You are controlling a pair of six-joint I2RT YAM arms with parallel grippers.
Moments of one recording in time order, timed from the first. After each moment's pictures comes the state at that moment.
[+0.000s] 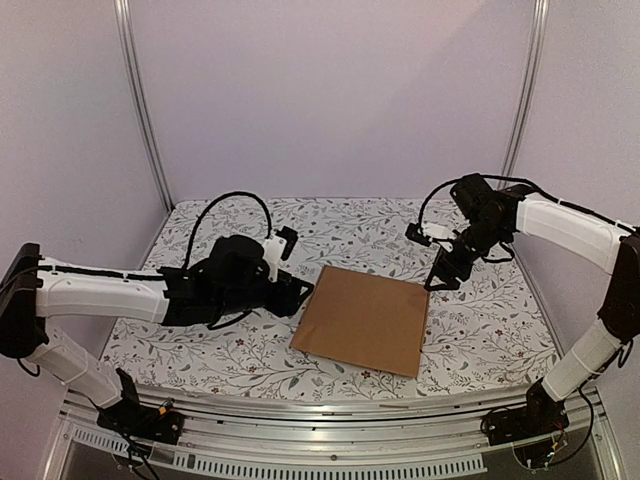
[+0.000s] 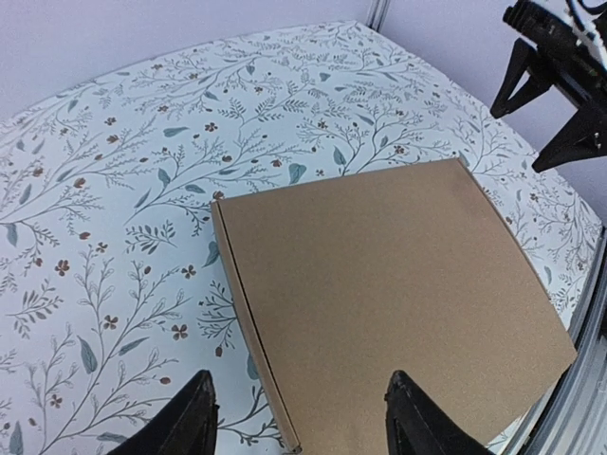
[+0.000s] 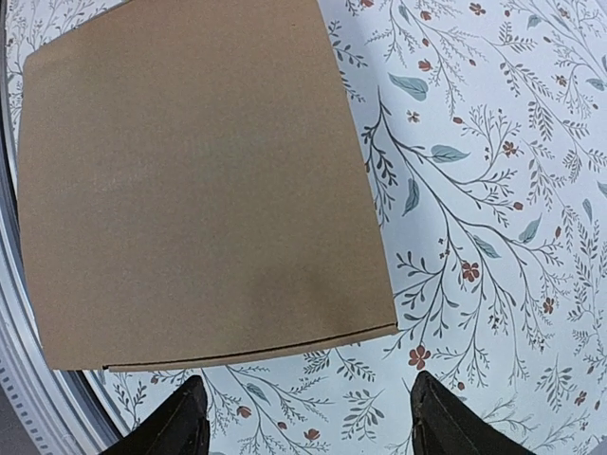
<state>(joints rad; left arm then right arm) -0.98 1.45 0.81 0.09 -0.22 -0.30 0.44 1.57 1.28 -0.90 -0.30 -0.57</state>
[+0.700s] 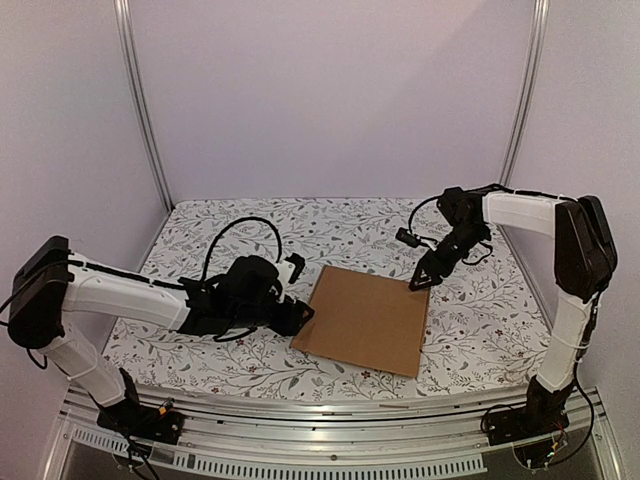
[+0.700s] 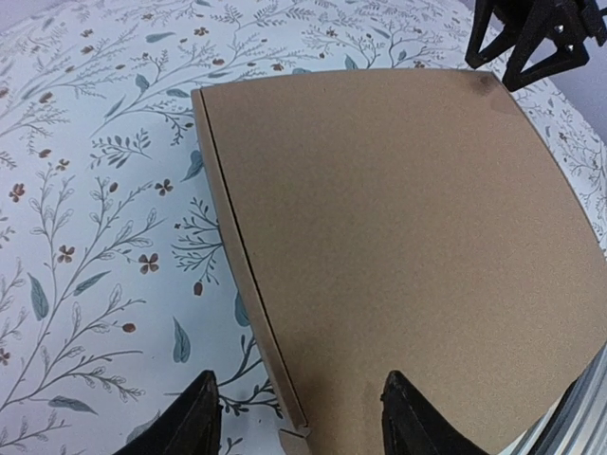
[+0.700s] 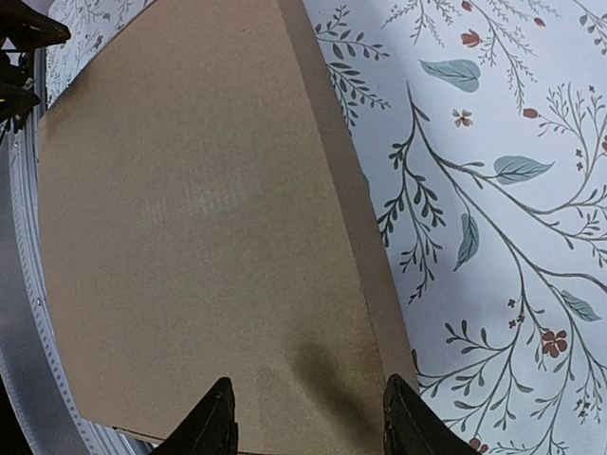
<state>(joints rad) -0.98 1.55 0.76 0.11 -0.17 -0.35 0.33 1.91 1.43 -0.93 -0.58 -0.53</state>
